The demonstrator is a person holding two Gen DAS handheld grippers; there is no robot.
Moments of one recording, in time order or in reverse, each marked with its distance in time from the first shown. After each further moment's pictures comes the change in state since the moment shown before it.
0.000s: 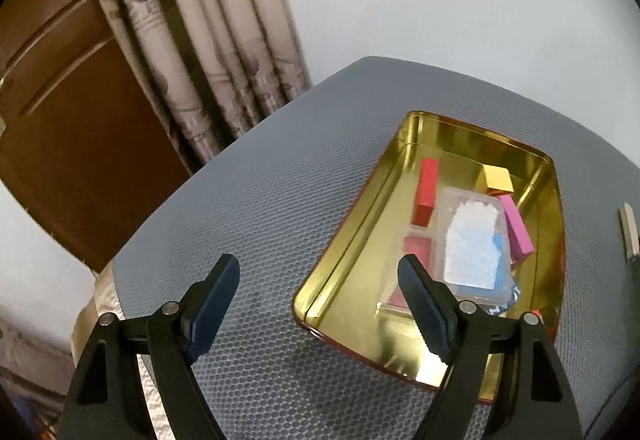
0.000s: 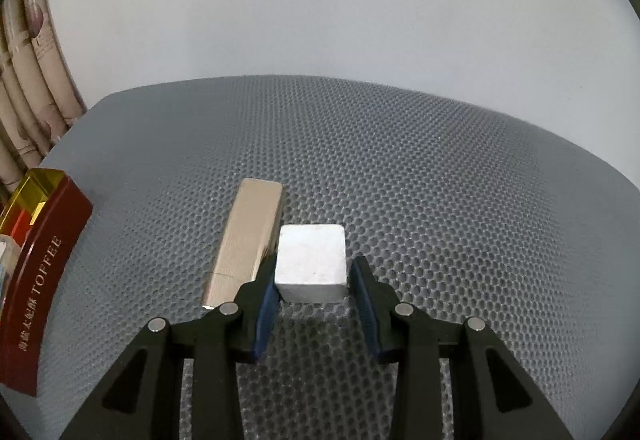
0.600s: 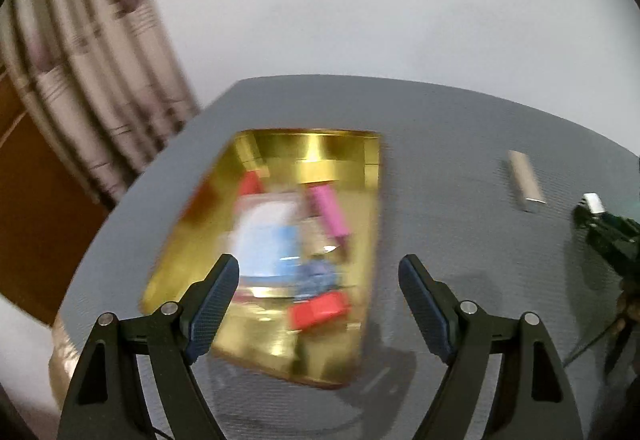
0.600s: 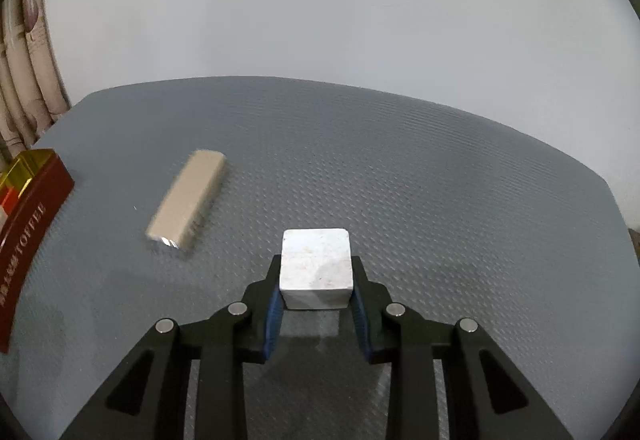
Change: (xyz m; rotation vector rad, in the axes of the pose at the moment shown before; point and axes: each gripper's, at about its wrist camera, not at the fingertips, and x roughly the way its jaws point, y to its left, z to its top) left arm -0.047 -0.121 -0.009 0.229 -0.041 -0.261; right arm -0.039 -0.053 -0.044 -0.004 -0.030 -0.103
